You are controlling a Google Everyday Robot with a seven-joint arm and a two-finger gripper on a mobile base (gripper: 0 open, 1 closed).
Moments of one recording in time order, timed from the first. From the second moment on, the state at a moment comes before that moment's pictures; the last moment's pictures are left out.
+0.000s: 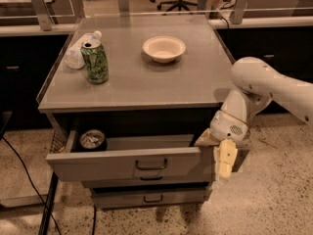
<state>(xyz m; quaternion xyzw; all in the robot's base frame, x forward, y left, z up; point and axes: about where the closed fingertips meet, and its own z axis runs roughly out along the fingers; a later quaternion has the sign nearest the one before) 0.429 -0.153 0.707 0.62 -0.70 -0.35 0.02</state>
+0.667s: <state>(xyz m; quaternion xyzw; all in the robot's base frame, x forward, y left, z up) 0.411 -0.155 0.713 0.61 -0.70 -0.37 0.03</state>
